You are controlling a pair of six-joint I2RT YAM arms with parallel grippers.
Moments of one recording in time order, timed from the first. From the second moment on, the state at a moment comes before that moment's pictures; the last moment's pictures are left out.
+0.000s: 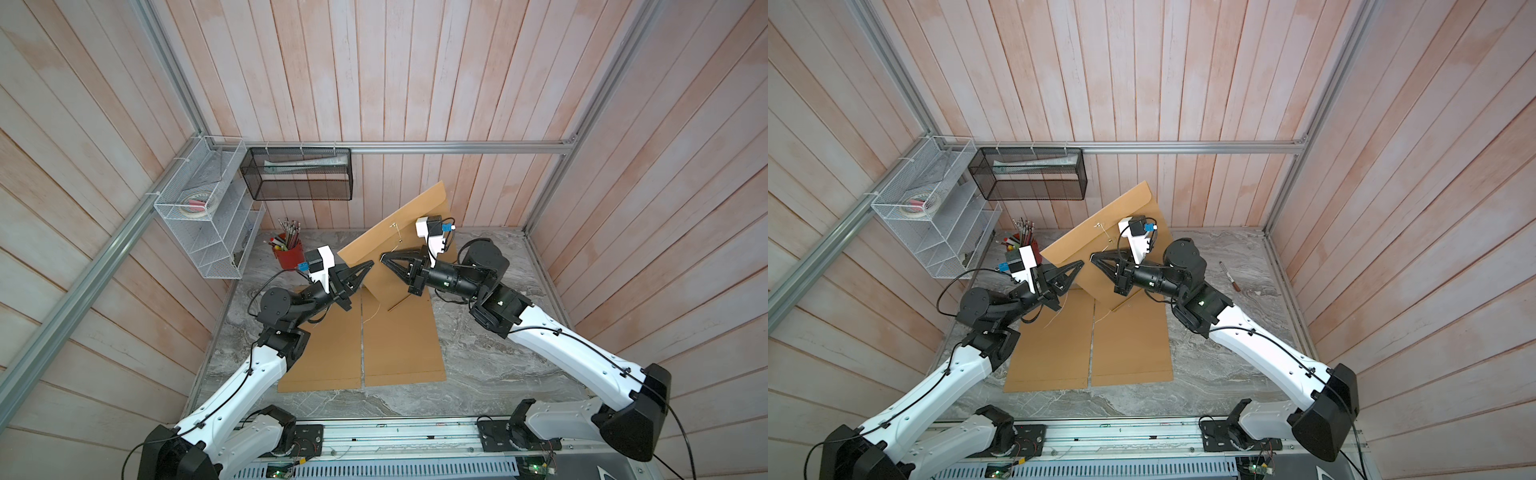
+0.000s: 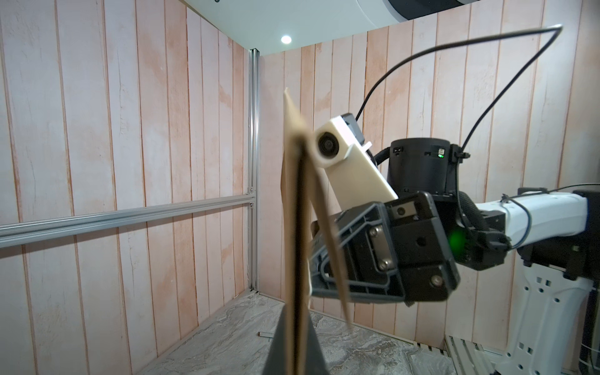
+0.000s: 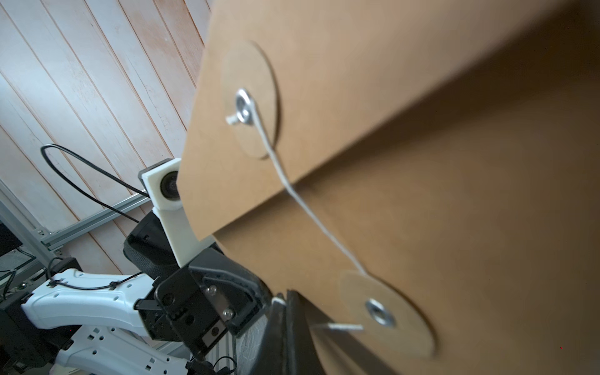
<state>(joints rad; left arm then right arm) -0.42 1.02 0.72 0.78 0.65 -0.29 0.80 1.29 1.19 0.20 -0.48 0.44</state>
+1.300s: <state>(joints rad) -0.39 1.00 0.64 0.75 0.68 -0.32 0.78 1.27 1.38 0.06 -0.48 0.34</state>
